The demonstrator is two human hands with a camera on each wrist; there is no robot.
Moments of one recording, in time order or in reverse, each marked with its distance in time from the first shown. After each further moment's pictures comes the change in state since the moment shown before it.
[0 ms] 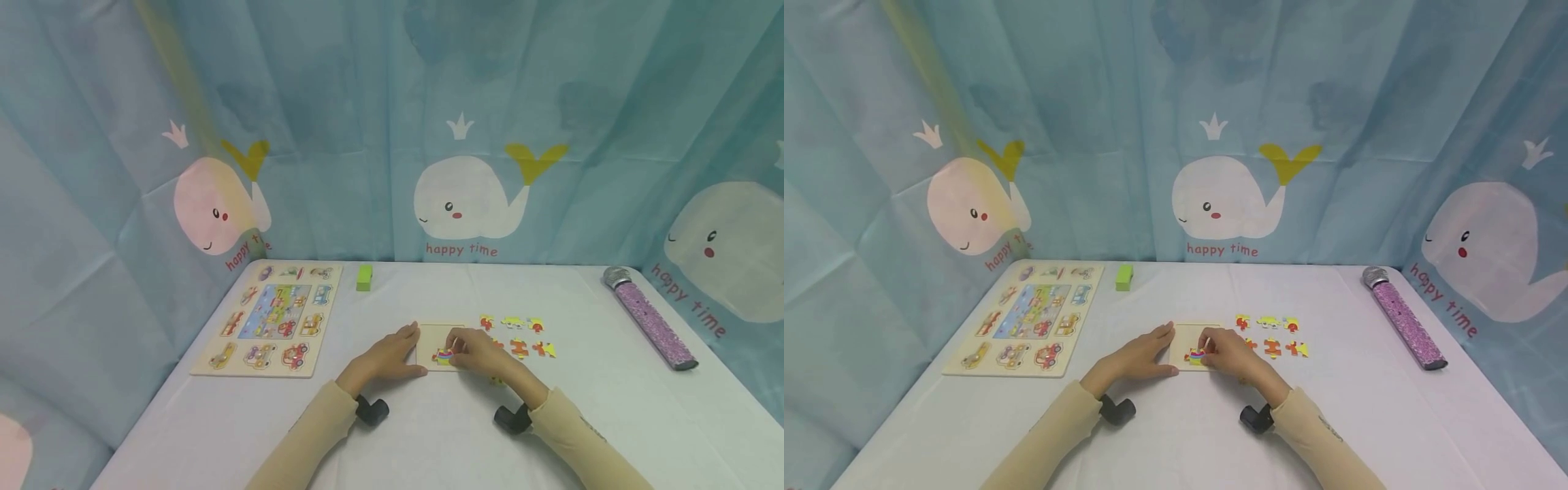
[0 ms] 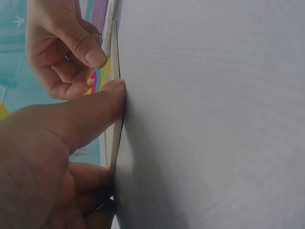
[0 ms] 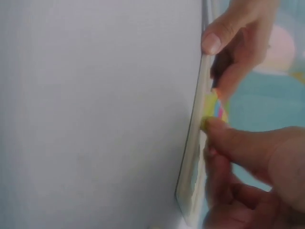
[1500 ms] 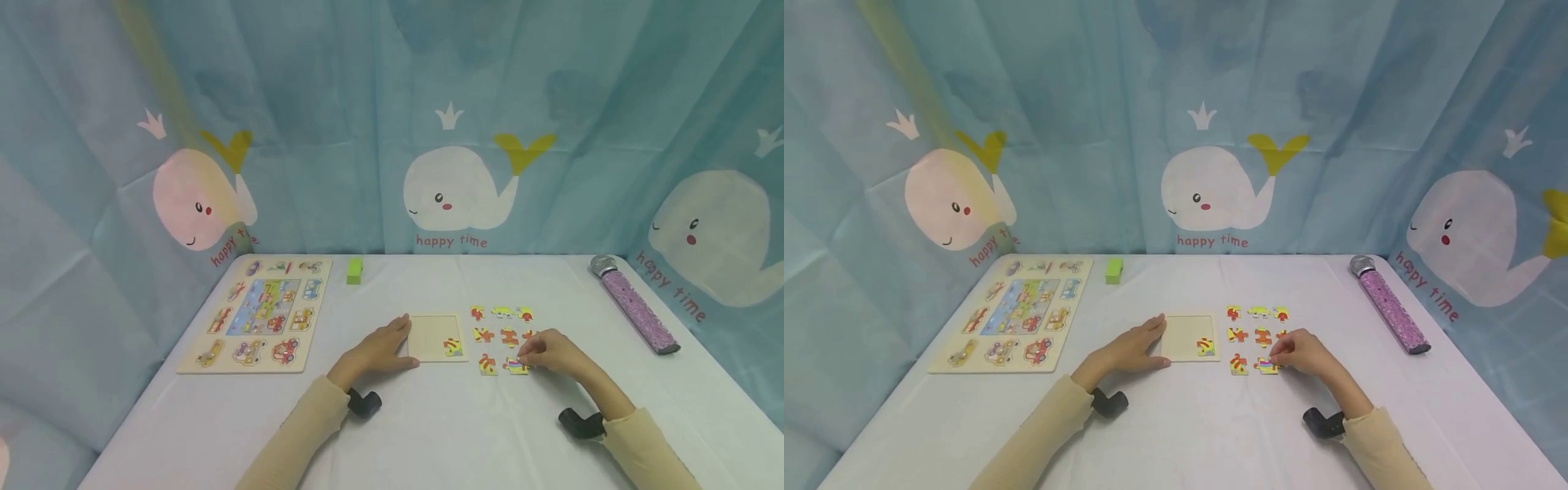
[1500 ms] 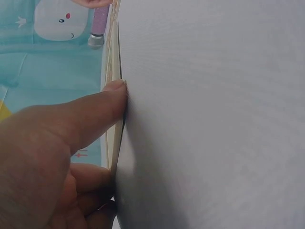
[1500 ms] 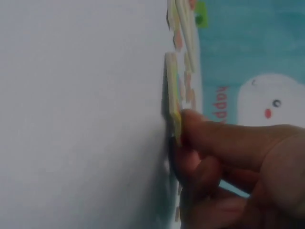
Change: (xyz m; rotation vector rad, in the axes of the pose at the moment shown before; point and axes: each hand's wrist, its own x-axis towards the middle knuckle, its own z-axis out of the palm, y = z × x) left_hand 0.000 -0.001 0.000 0.013 -0.005 0.017; right_hand -0.090 0.066 -0.063 0.084 0.037 0.400
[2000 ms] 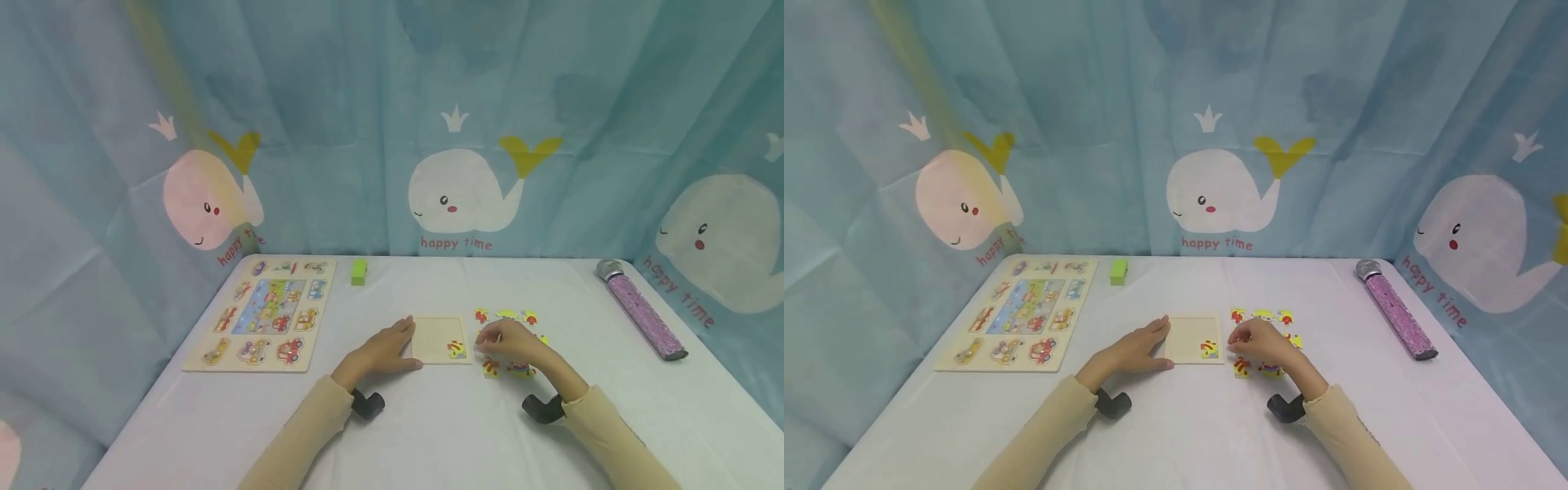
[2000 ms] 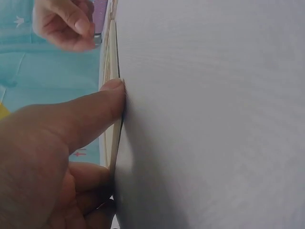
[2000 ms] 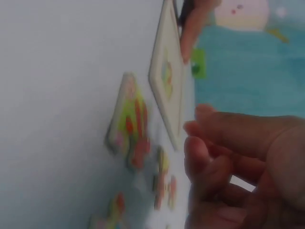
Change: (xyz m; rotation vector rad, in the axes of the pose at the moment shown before) left_hand -0.002 0.004 -0.003 -0.002 -0.013 -0.011; right_hand 0.035 -0.056 0.025 -0.064 -0.036 -0.204
